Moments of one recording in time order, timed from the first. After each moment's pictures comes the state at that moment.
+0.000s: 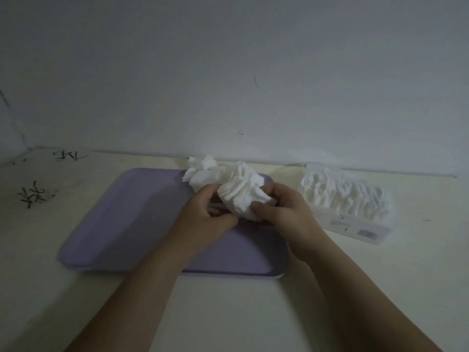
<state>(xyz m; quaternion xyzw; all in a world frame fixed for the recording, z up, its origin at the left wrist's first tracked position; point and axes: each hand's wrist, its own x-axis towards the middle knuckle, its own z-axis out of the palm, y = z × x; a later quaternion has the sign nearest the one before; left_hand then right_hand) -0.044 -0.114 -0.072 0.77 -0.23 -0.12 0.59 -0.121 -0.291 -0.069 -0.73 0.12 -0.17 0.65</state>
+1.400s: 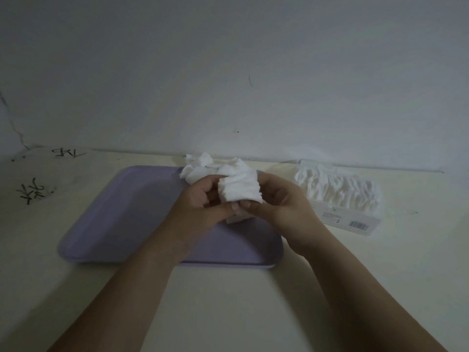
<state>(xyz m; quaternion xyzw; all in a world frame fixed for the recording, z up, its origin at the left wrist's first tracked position) -0.057 -0.111 -0.061 0.58 -0.28 -0.21 0.73 -0.135 -0.290 -0.064 -0.70 -0.02 -0.17 0.69</state>
